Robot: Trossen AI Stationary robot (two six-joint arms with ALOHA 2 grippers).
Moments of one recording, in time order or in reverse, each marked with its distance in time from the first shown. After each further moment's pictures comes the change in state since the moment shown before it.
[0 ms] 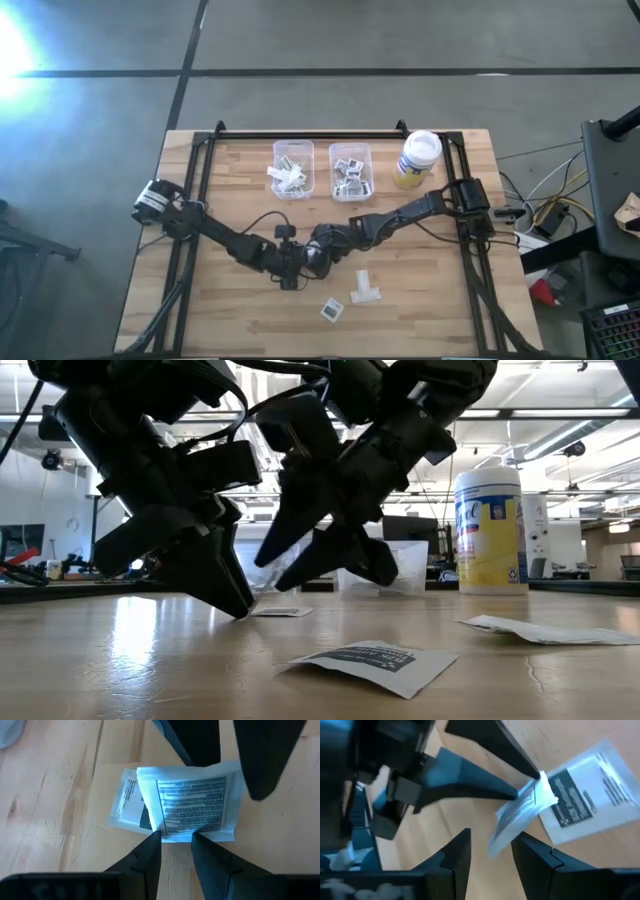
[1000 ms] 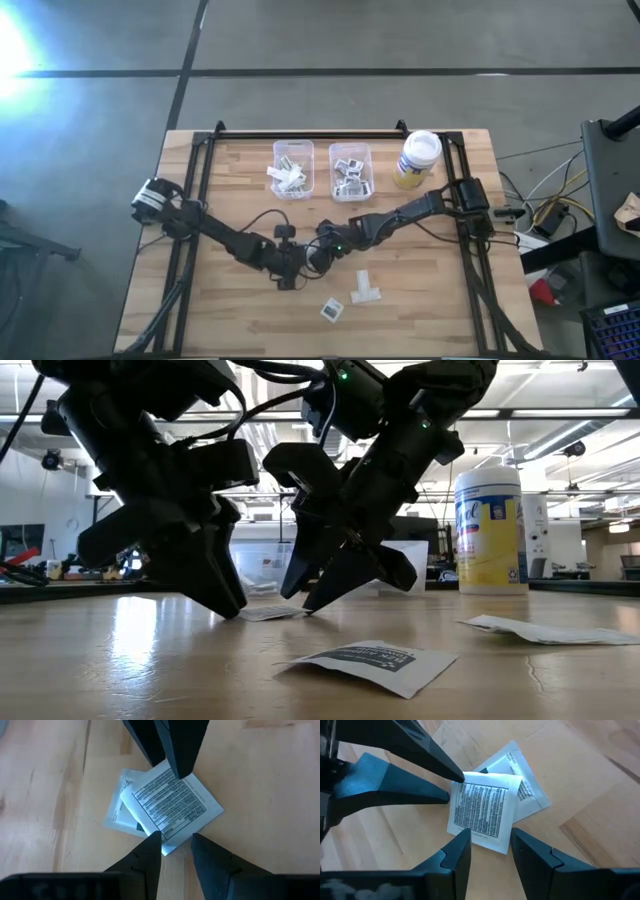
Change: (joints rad) left arm 0.000 -0.032 0.001 -0.032 0.057 0.023; right arm -0.002 0.002 -0.005 -0.112 0.142 0.020
